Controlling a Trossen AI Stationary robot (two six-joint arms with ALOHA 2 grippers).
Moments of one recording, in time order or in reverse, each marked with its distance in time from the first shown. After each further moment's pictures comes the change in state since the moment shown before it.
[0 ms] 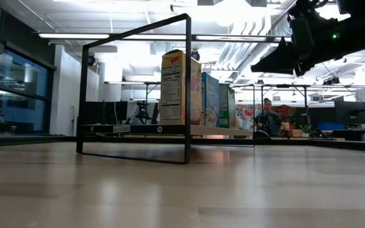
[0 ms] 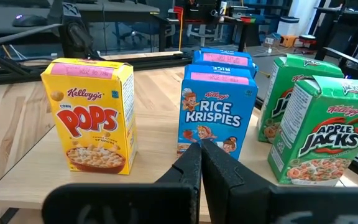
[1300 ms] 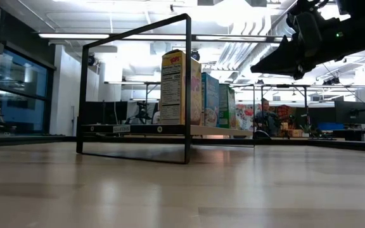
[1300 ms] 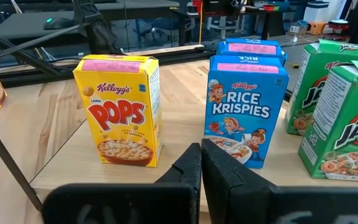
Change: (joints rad) left arm -0.073 0.290 0.129 -0.365 0.029 -0.245; right arm 0.002 0.001 0.000 -0.016 -0.093 0.064
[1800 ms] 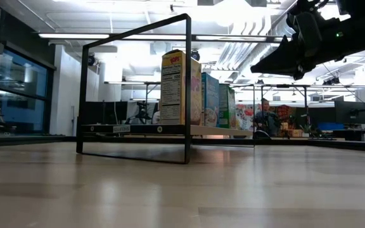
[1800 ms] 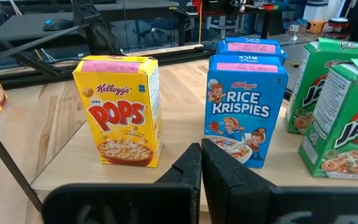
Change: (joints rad) left arm 0.000 0.001 -0.059 0.041 0.008 0.023; right arm 0.000 0.000 0.000 -0.001 0.000 0.002
